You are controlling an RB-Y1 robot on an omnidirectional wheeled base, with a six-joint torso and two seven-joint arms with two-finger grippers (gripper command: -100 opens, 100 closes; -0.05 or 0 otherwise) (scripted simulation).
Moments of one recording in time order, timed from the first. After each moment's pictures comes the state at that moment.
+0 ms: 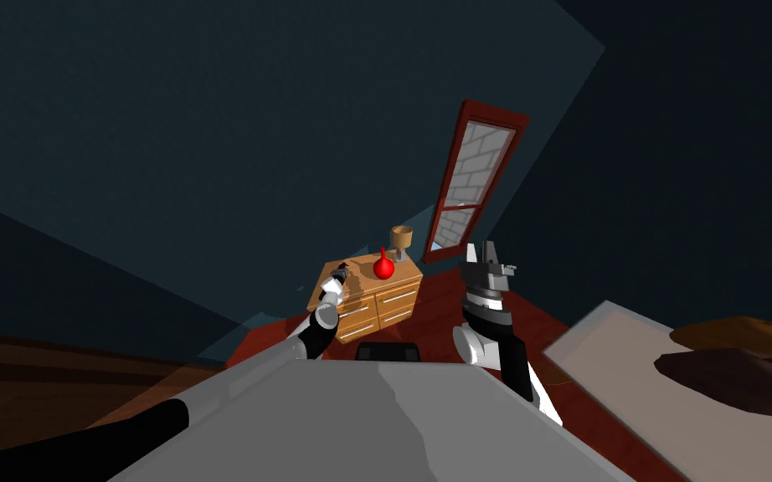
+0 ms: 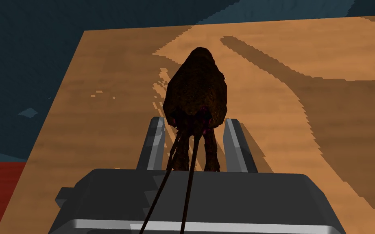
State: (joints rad) left arm -0.64 -0.04 1.03 -0.72 1.32 0.10 -0.43; right arm 0.50 -0.05 0.01 -2.33 -0.11 -0.56 -0.09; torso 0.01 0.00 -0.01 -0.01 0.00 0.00
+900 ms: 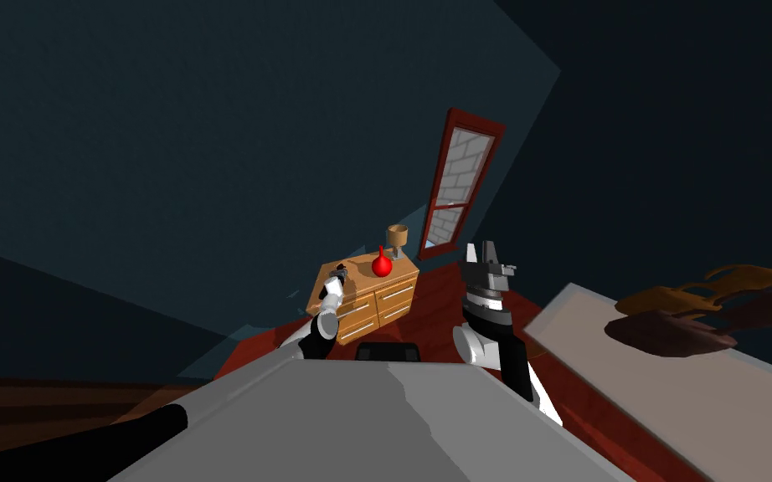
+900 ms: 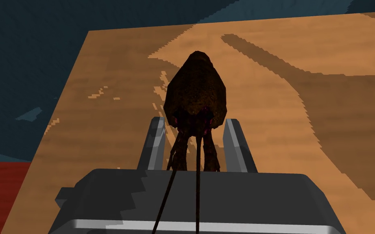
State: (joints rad) left arm -0.58 -0.04 0.86 -0.75 1.20 -0.04 -0.16; right arm 0.50 -0.05 0.01 -2.33 -0.11 -0.56 -0.09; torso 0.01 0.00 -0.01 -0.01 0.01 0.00
